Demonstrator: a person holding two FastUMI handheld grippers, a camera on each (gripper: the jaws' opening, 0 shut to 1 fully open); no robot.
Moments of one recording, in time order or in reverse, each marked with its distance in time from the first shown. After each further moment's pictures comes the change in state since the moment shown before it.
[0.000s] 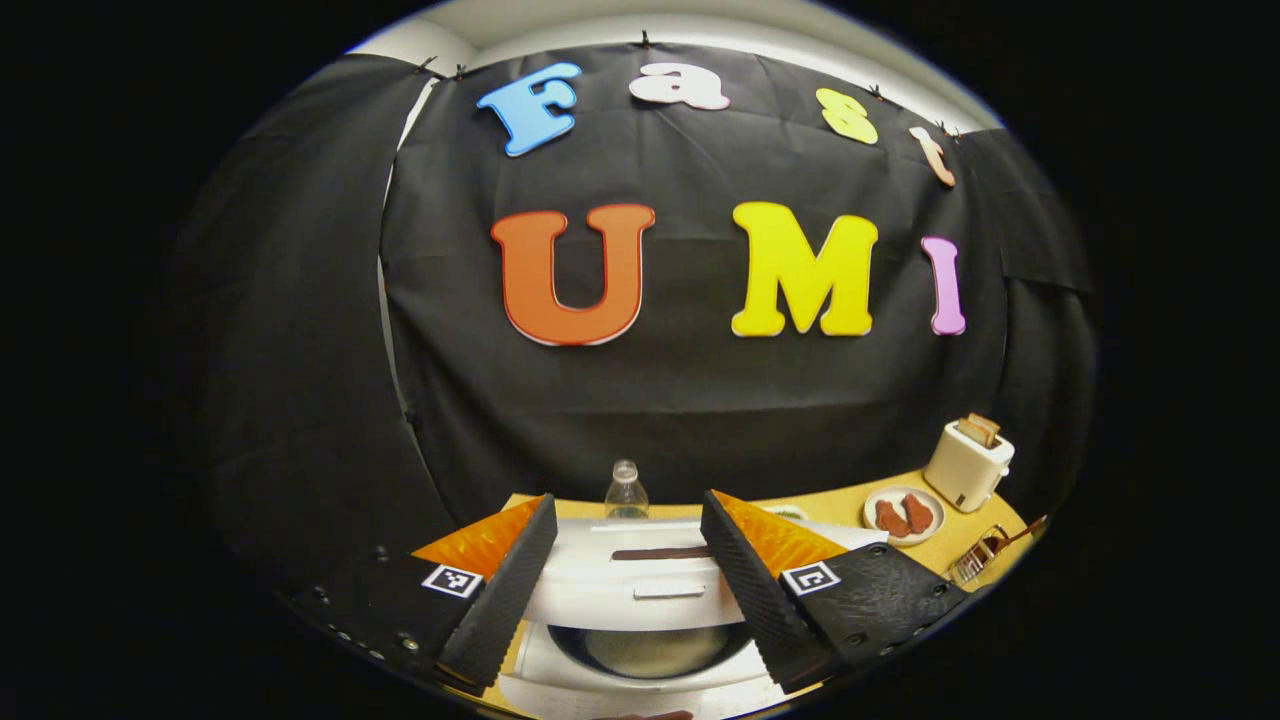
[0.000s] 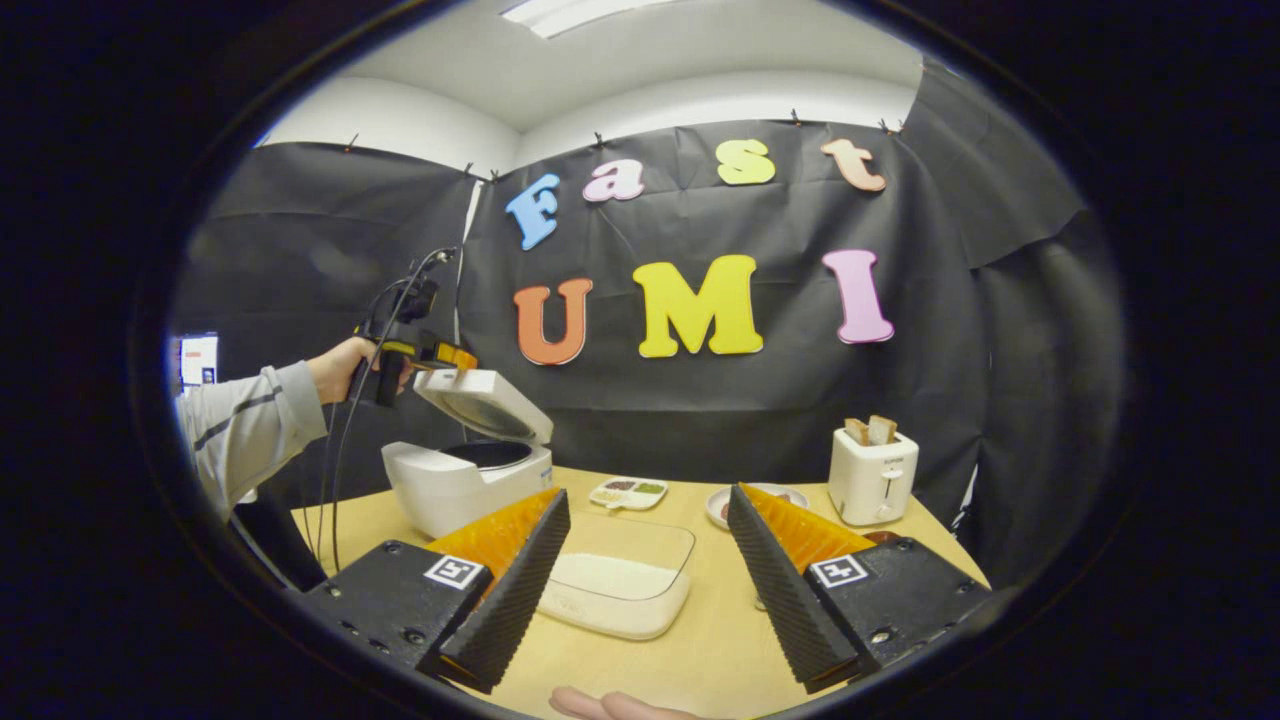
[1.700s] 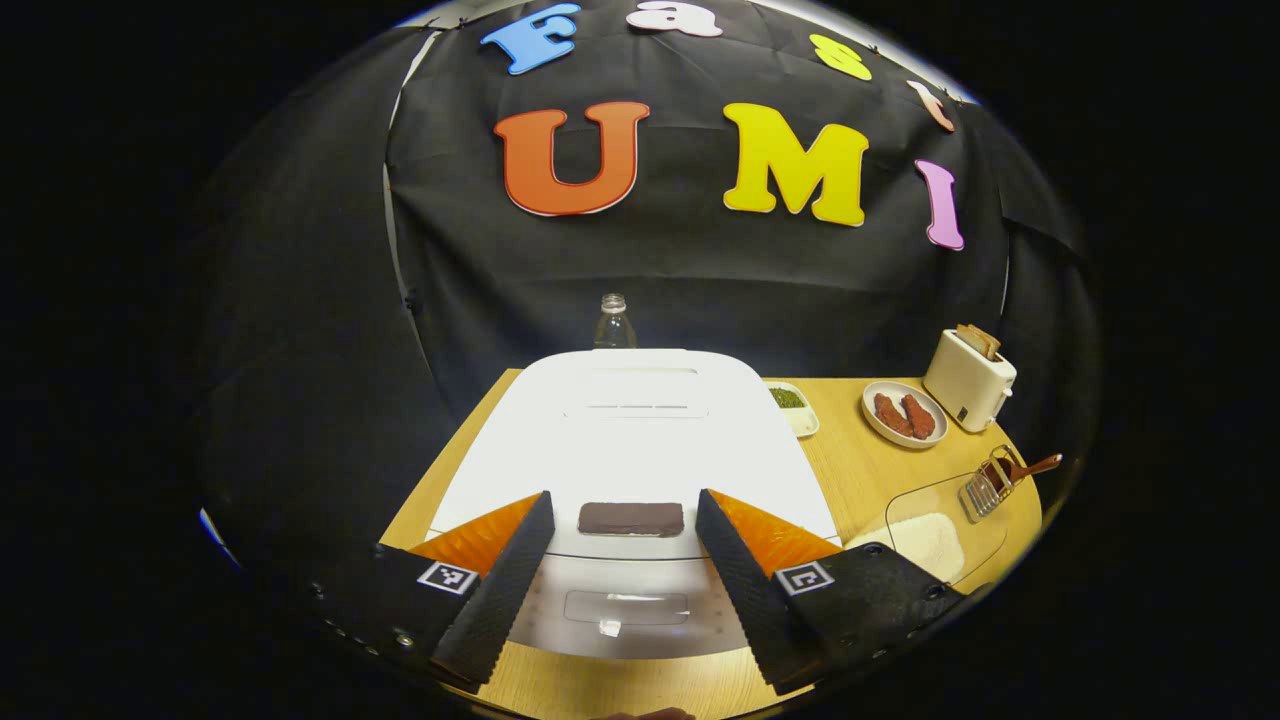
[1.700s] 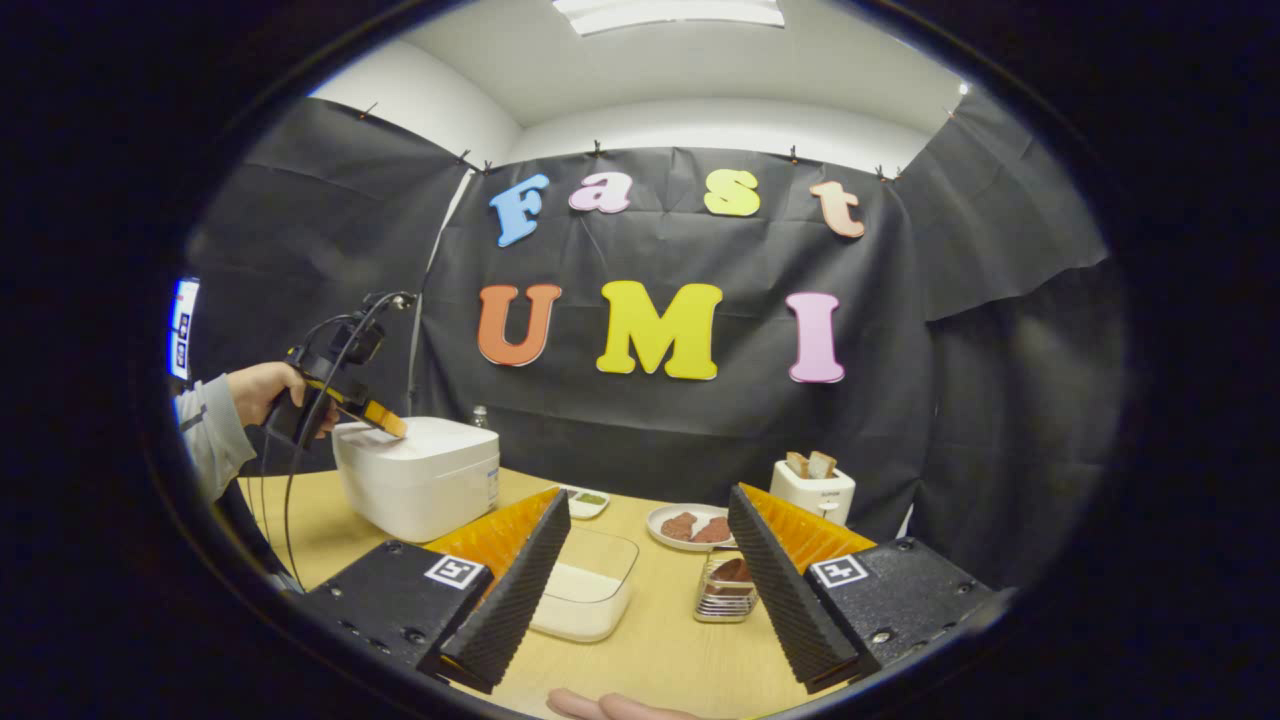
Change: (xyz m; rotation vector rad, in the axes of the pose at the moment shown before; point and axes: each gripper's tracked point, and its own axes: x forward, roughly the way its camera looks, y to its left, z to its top) left arm -0.038 -0.027 -0.123 -0.045 0.239 -0.010; right arm -0.018 -0.018 0.018 -0.137 -0.050 -0.183
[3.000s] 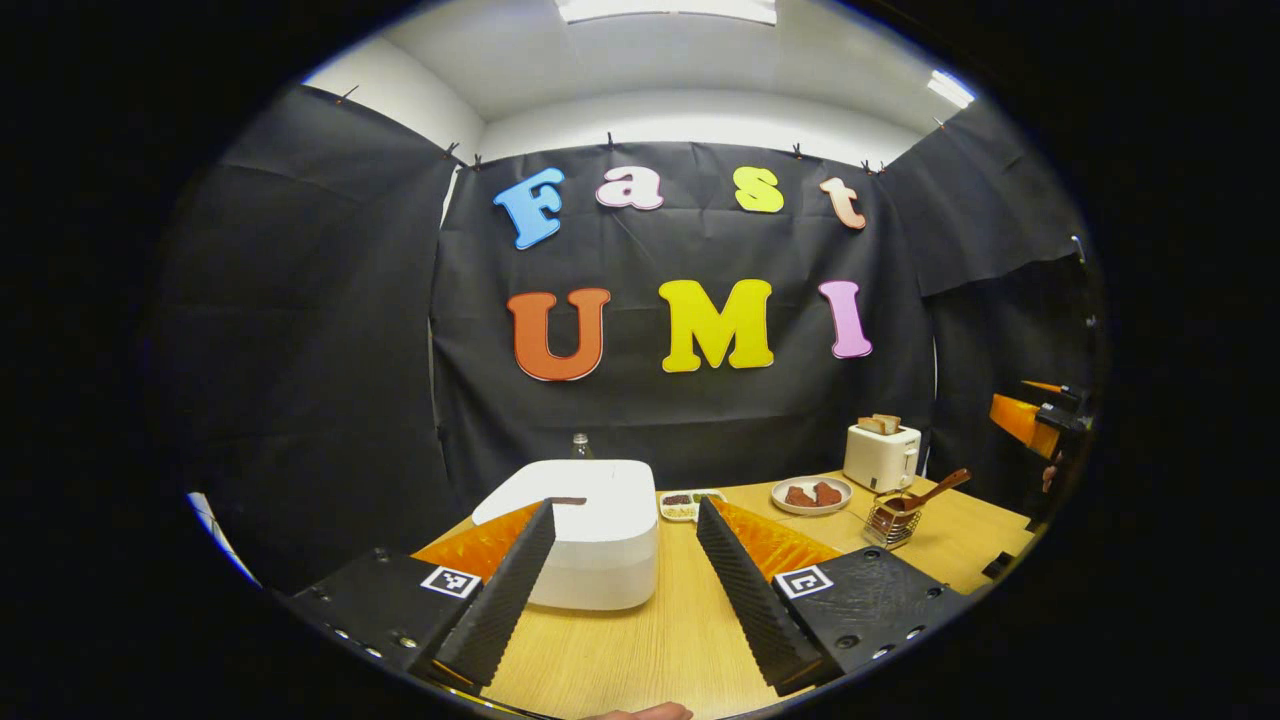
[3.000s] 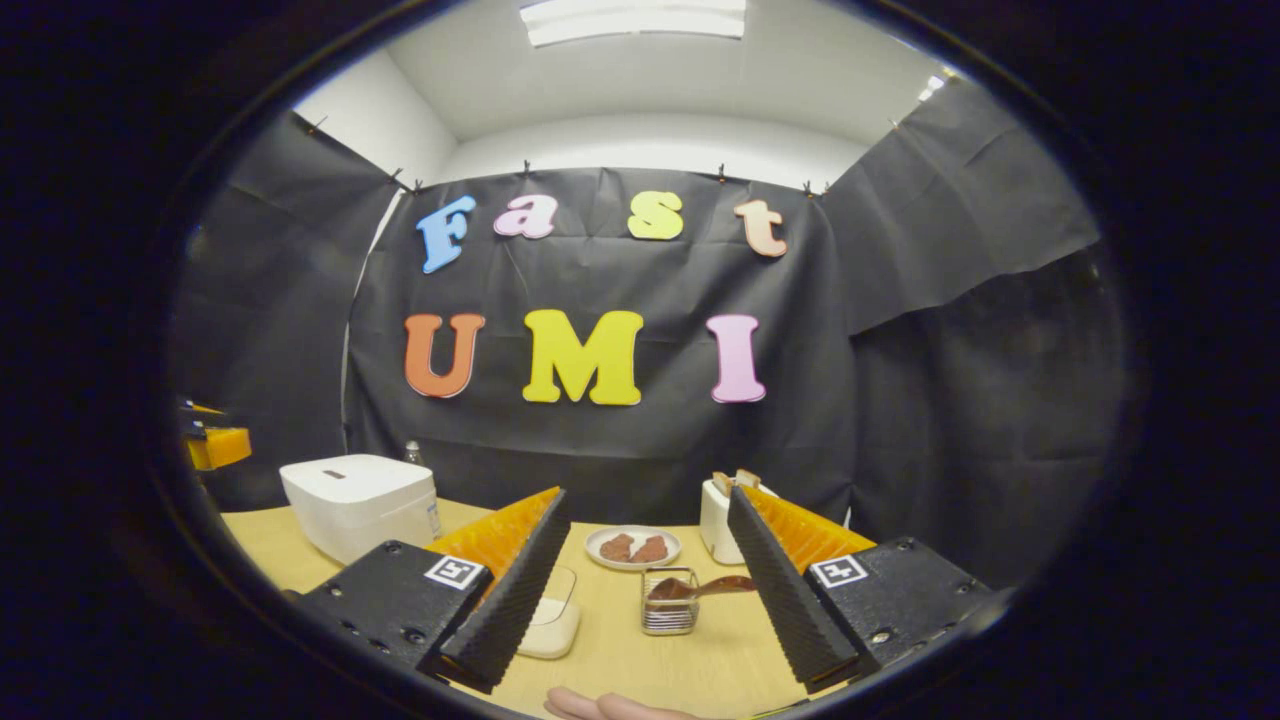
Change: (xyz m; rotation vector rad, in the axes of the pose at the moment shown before) left arm -0.246 -0.088 -0.026 0.055 -0.511 -0.008; right arm -0.018 -0.054 0.041 0.052 -0.053 -0.207
